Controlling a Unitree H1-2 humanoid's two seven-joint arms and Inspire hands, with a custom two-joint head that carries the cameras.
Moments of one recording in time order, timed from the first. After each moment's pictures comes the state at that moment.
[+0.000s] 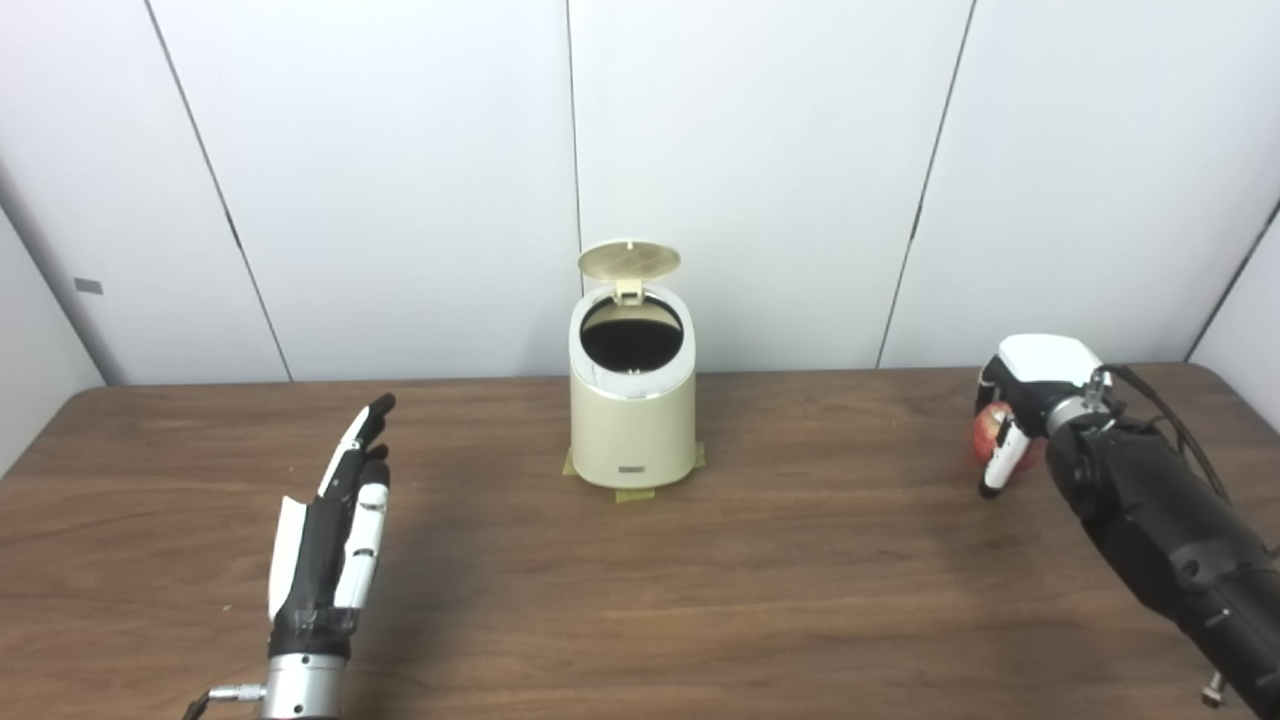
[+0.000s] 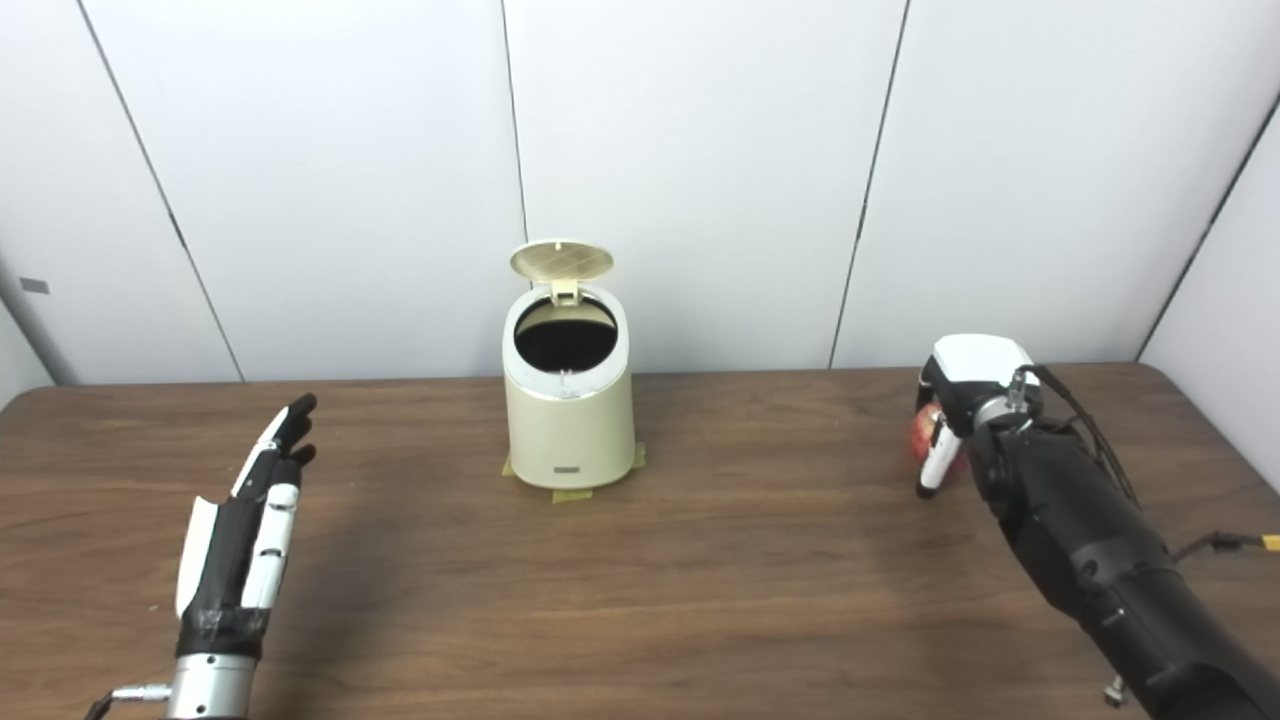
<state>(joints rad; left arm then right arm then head) -0.08 0.13 0.05 0.01 0.19 -0.33 0.11 -0.69 -0.60 0.43 0.56 -0.91 0.35 0.19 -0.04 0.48</state>
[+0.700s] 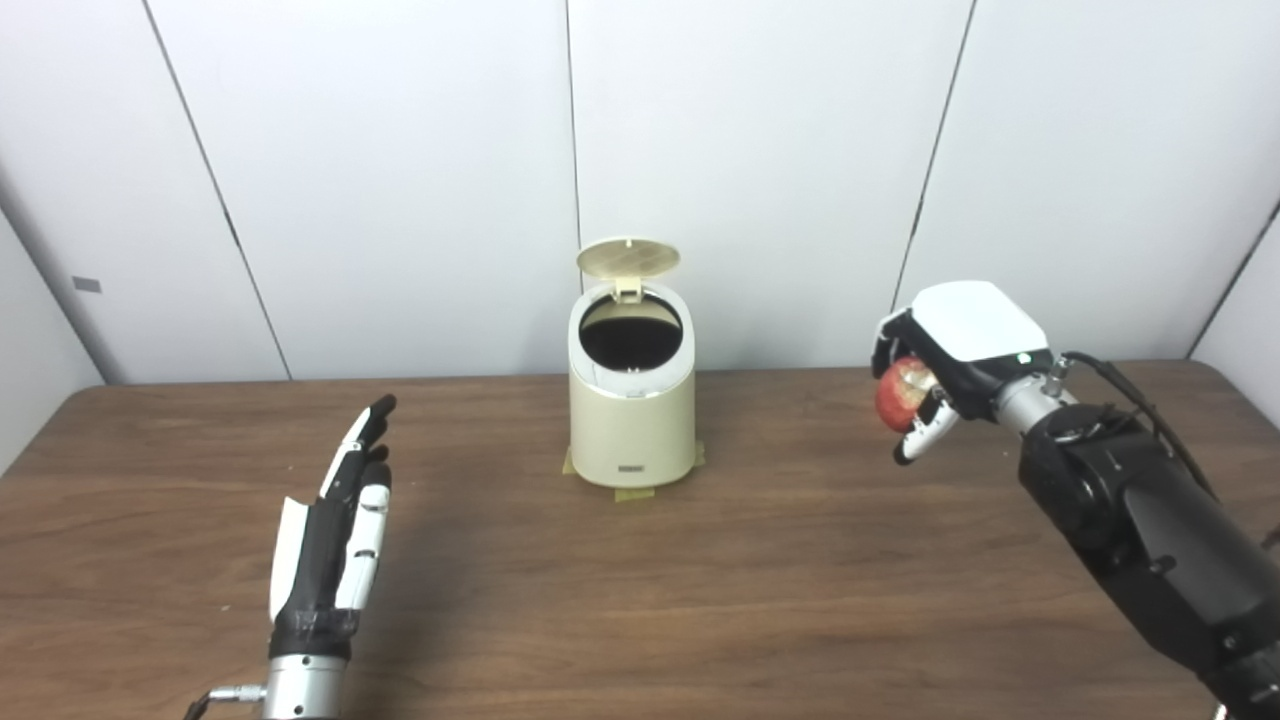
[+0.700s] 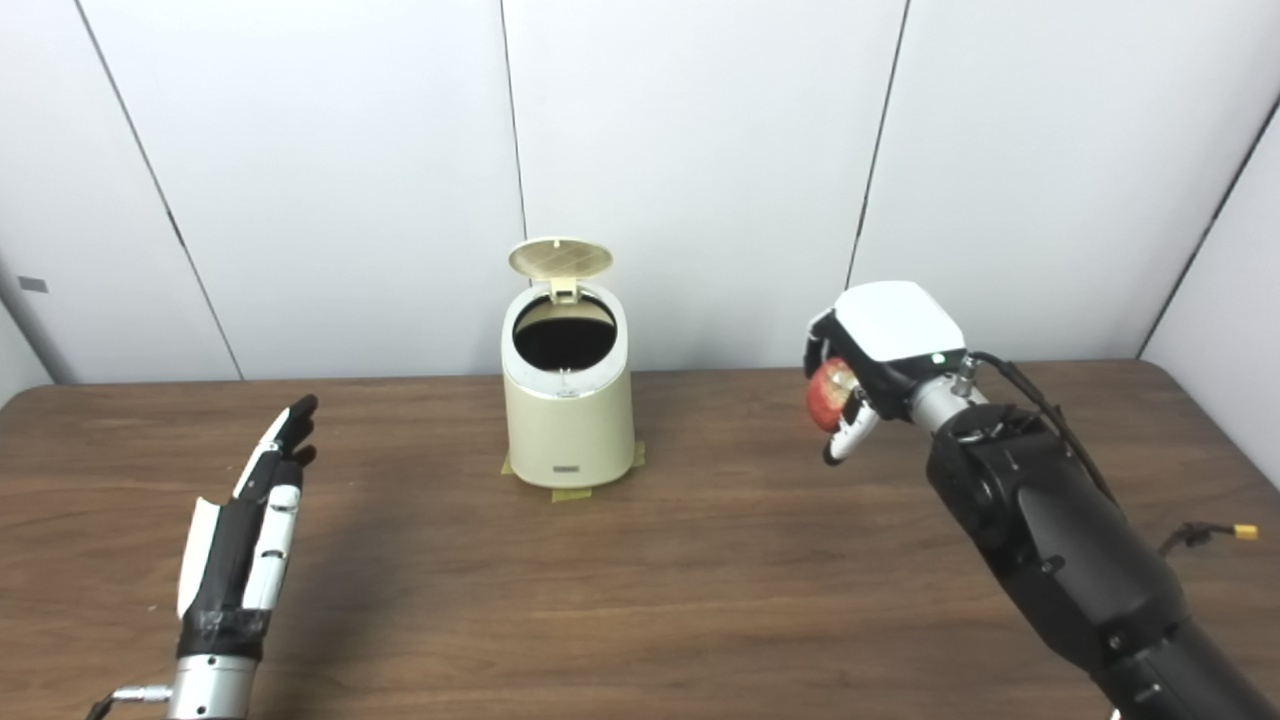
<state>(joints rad) -0.08 0.14 0.04 0.02 0.19 -0.33 0.11 -0.58 -0.61 0.37 -0.06 -0.89 0.22 0.27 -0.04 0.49</state>
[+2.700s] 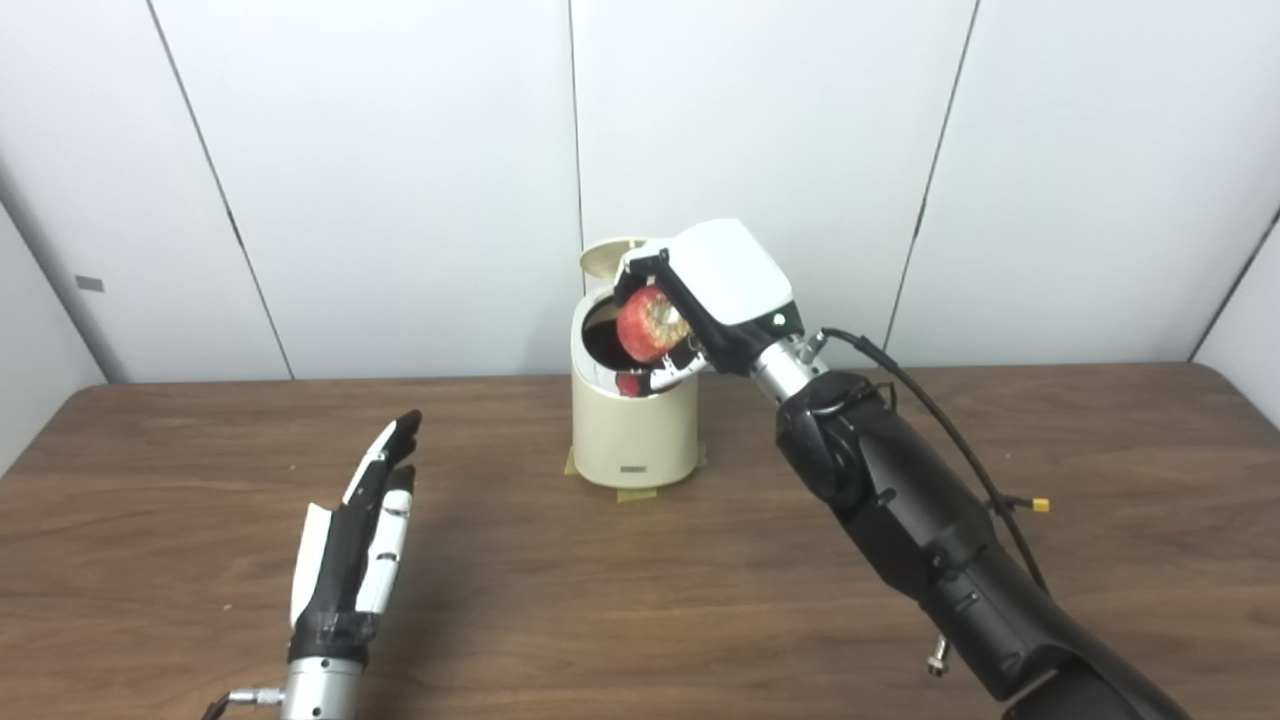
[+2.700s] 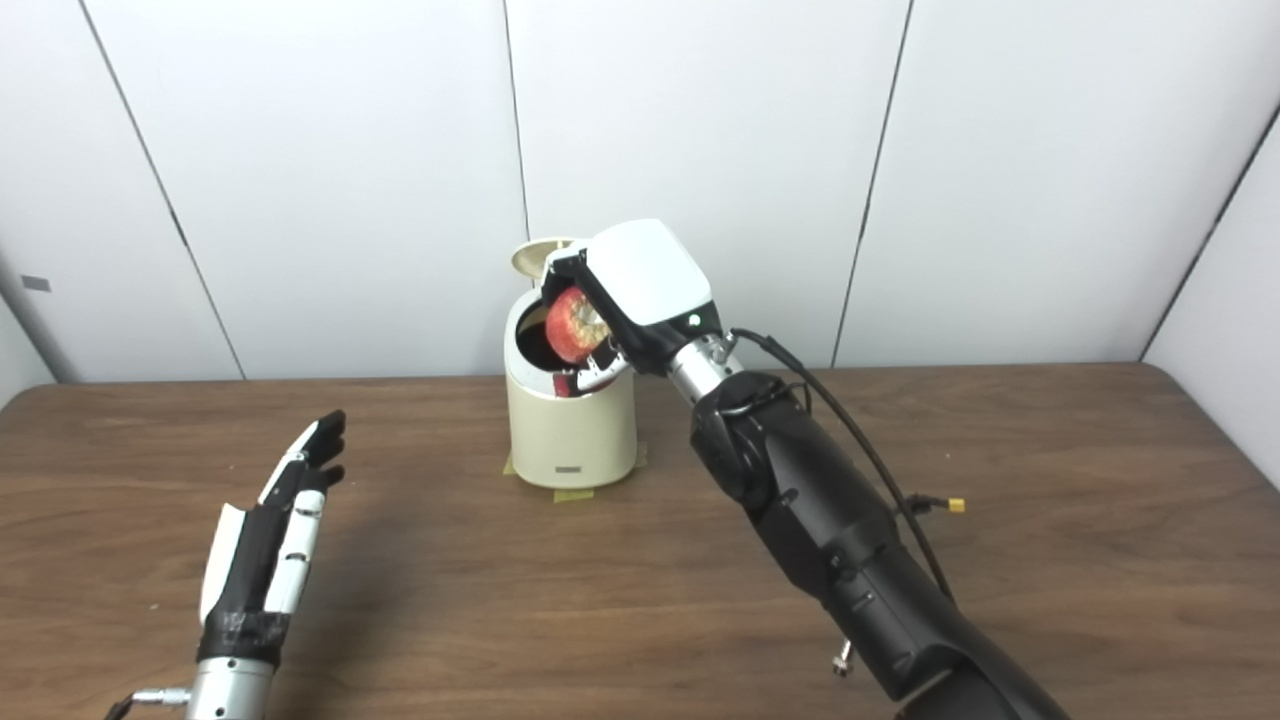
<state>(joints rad) -0.06 0.13 0.01 -0.02 0.20 -0.23 0.10 -0.80 -0.19 0.40 0.42 -1.00 -0.10 -0.24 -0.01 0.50</state>
